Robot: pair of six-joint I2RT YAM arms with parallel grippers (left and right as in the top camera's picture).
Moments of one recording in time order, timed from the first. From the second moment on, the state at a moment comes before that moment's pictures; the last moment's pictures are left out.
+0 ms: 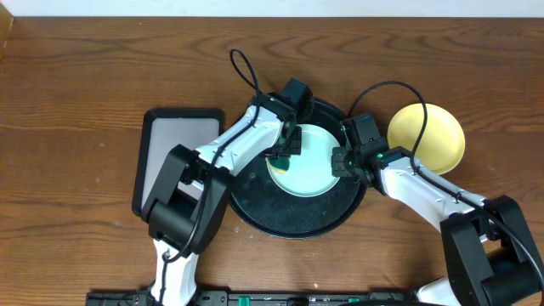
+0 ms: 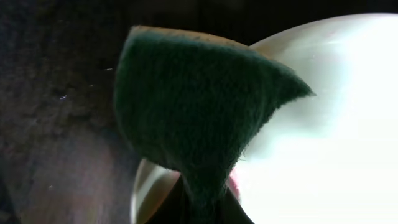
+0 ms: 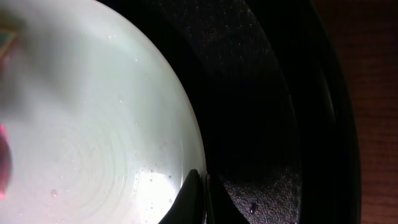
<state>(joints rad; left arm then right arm) -0.56 2.07 1.47 -0.83 0.02 -0.52 0.41 1.68 0.85 -0.29 -0.01 0.39</state>
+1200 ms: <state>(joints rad) -0.52 1.75 1.48 -0.86 0.29 -0.43 0.40 1.68 0.84 -0.29 0.03 0.39</state>
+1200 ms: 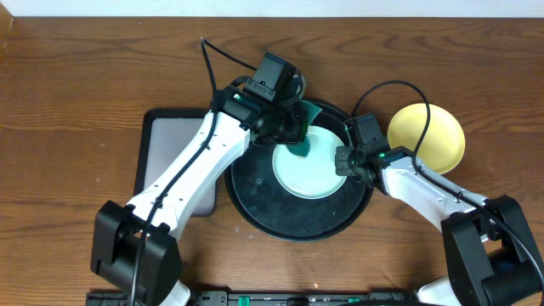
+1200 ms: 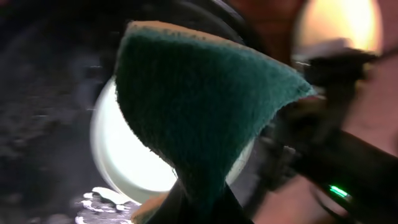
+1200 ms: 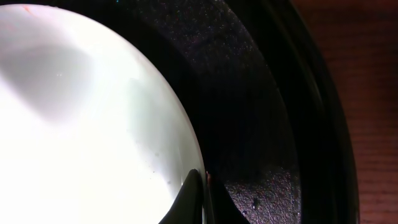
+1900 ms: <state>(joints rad) -0.55 1.98 1.34 -0.72 0.14 -0.45 0.40 1.68 0.84 -0.29 0.03 0.39</state>
